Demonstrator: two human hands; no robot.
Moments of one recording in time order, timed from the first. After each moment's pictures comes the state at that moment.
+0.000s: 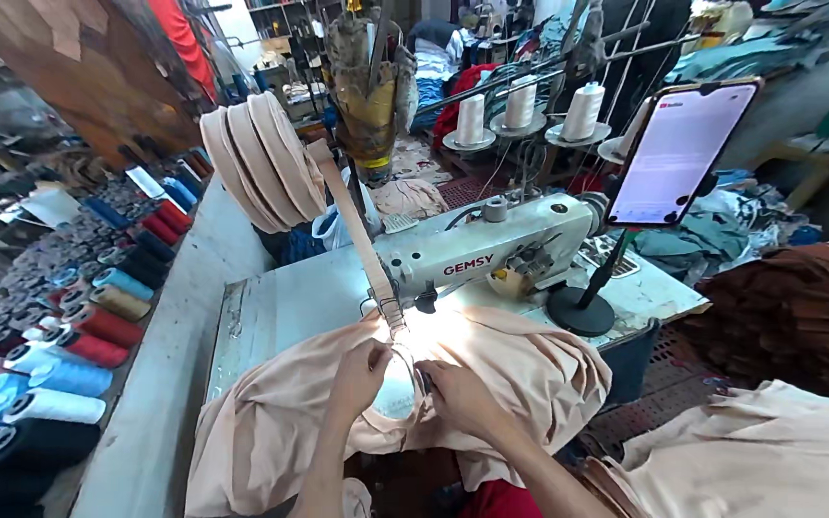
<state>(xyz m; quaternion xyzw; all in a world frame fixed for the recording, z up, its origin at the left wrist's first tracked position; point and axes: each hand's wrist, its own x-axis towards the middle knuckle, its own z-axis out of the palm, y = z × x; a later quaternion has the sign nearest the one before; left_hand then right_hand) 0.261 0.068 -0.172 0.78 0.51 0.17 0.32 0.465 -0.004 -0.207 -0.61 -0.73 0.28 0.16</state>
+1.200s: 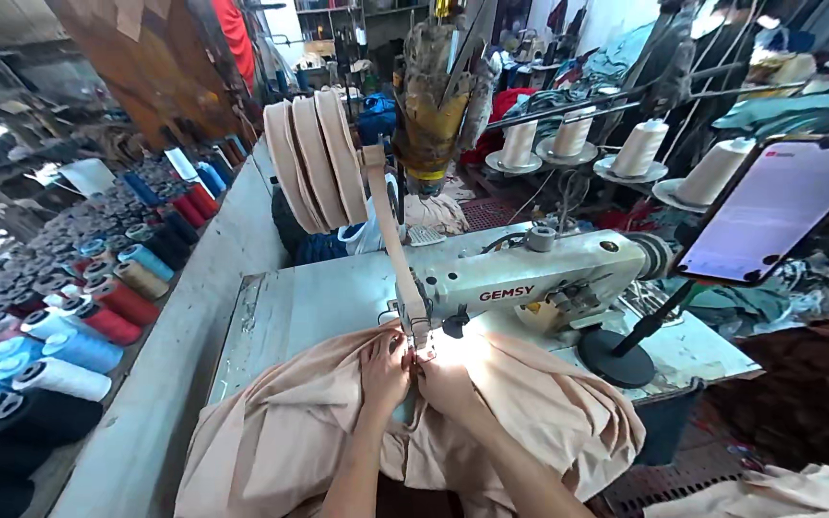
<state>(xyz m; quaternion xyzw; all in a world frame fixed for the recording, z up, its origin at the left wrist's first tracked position) 0.290 0.116 -0.248 0.80 0.58 0.12 0.05 0.426 0.079 -0.220 -0.68 -0.69 0.22 0.06</state>
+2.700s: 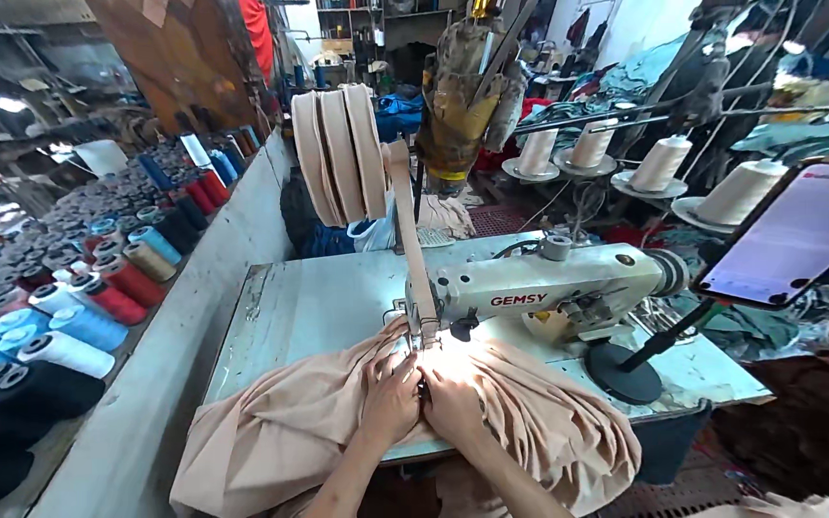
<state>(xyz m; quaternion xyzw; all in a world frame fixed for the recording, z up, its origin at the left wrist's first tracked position) 0.276 0.074 -0.256 0.86 0.50 0.09 0.06 0.421 0.047 -0.248 -0.68 -0.72 0.09 0.10</state>
